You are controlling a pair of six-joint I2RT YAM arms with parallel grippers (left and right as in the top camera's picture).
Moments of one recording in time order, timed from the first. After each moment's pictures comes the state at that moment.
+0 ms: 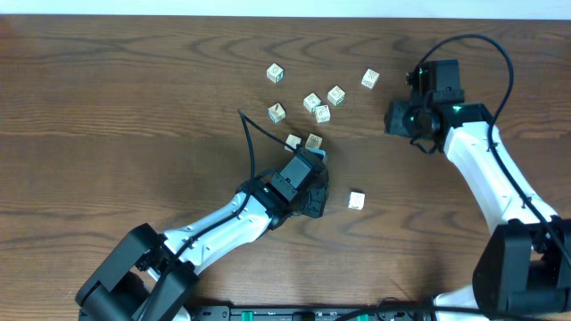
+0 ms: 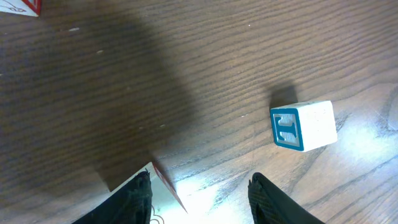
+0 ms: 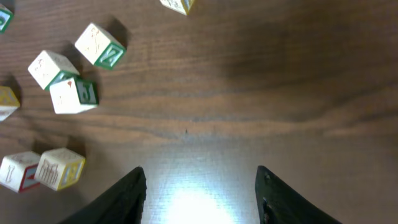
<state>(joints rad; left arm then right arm) -0.78 1.63 0.84 -0.20 0.12 -0.50 0.10 1.69 1.24 -0.60 -0.07 0.25</state>
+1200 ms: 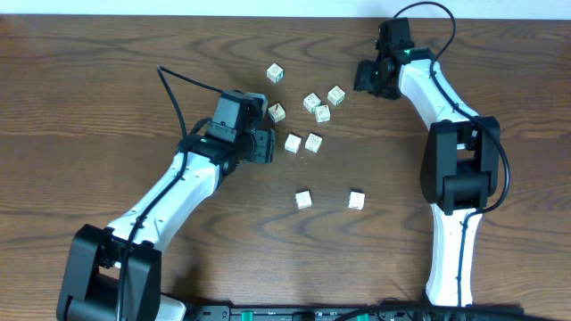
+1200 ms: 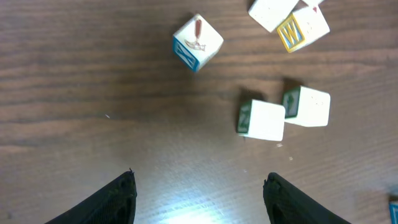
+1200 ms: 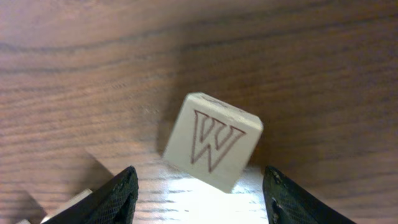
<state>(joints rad) -0.36 1.60 1.00 -0.35 0.12 -0.19 0.14 2.38 1.92 -0.67 -0.08 0.39</state>
